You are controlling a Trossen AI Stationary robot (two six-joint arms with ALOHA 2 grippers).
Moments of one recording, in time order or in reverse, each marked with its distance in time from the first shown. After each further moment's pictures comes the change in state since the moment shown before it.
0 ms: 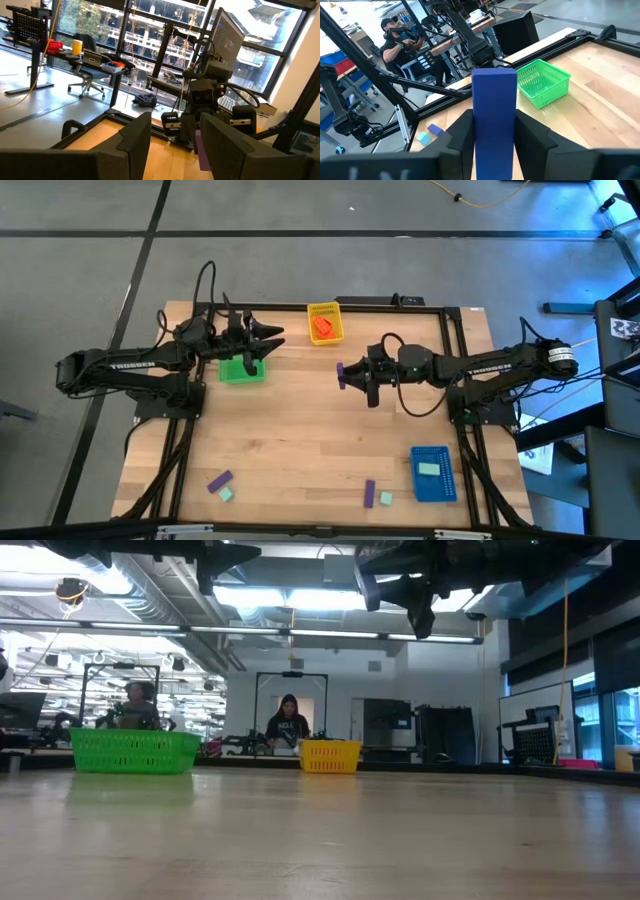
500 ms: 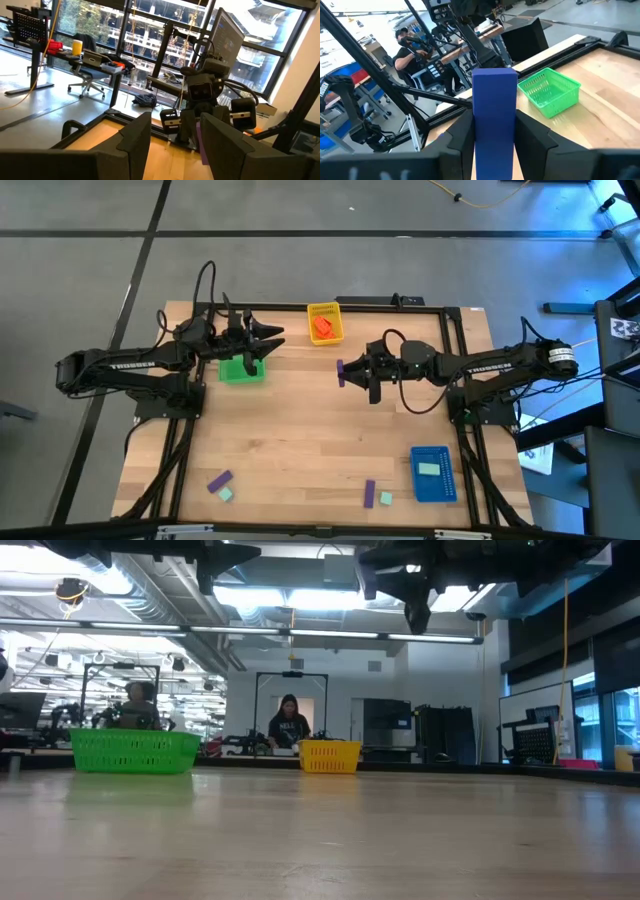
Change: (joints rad) left arm 0.000 0.000 0.000 0.000 0.000 0.000; right arm -0.028 -0.001 0.000 0.057 -0.053 0.032
